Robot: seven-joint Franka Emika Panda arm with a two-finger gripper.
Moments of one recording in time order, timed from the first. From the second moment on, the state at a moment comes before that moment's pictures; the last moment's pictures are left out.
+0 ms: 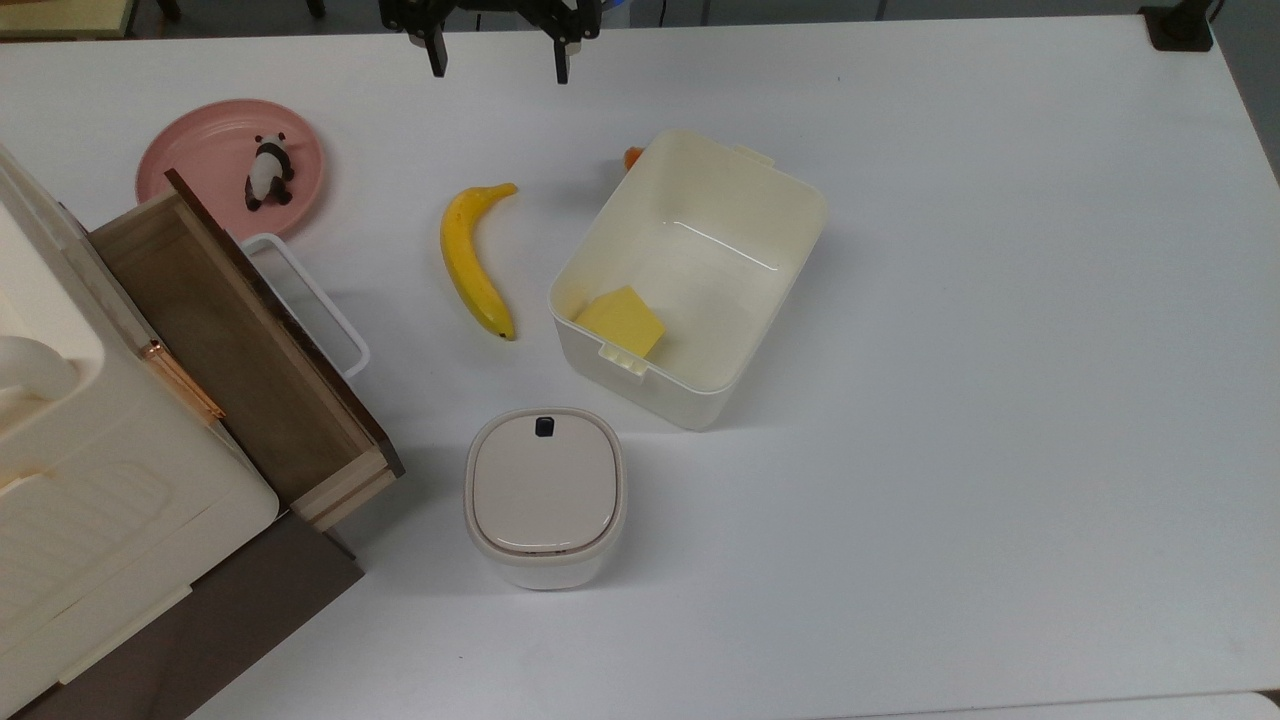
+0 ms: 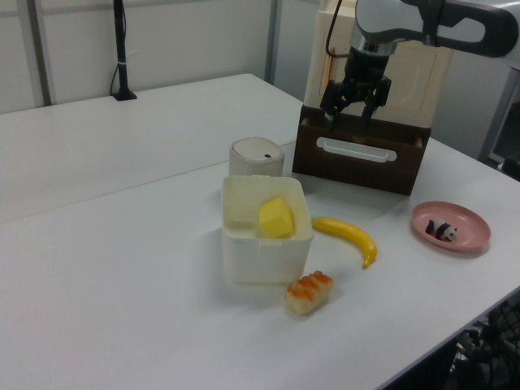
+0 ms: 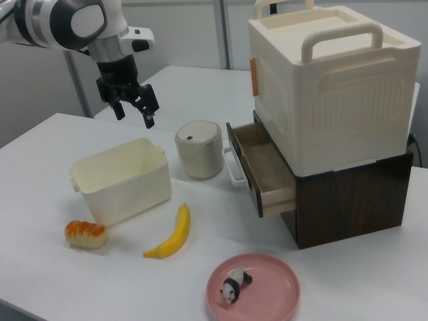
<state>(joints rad) 0.02 -0.02 -0.03 -1.67 0.01 1.75 0.05</state>
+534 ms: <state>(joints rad) 0.02 -0.03 -0.05 -1.67 0.01 1.73 0.03</state>
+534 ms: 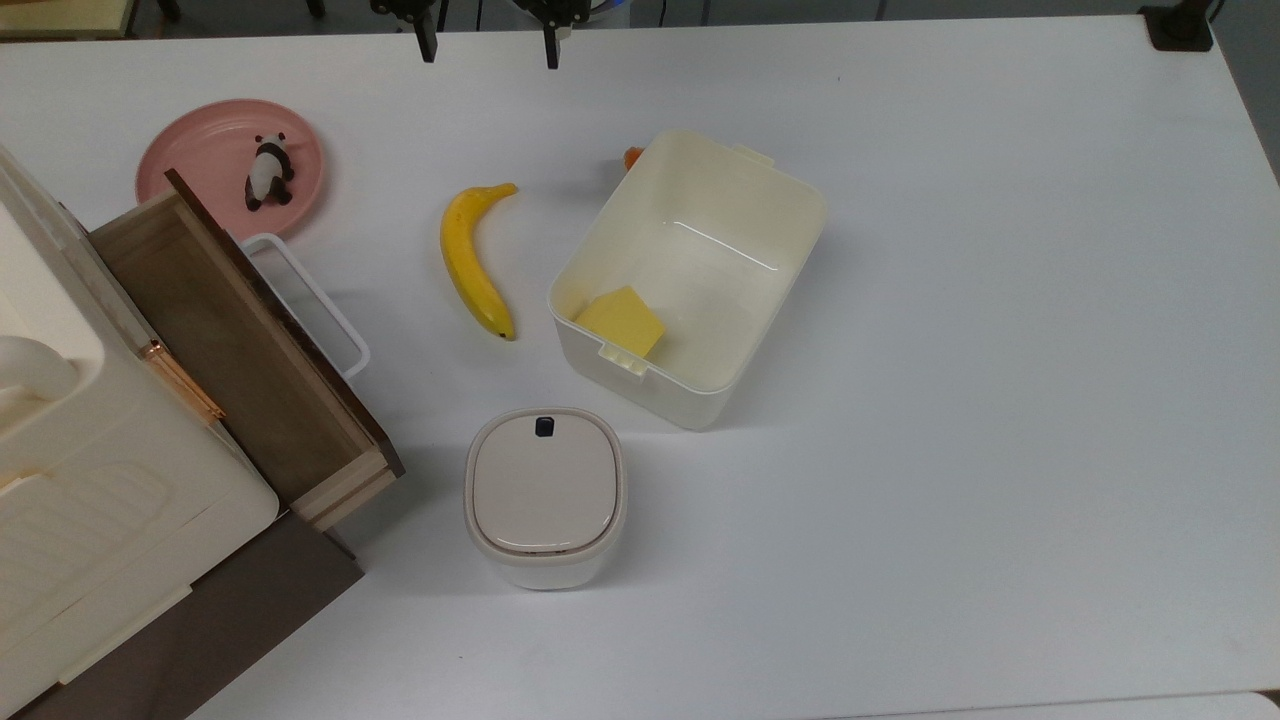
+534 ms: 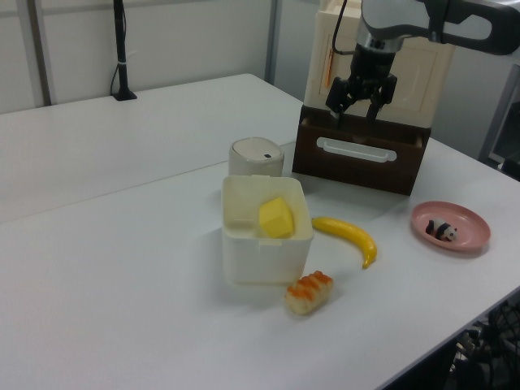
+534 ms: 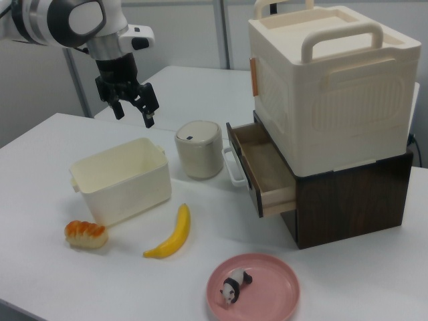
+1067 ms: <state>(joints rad) 0.02 -0.04 -0.05 -1.68 0.01 1.73 0.02</state>
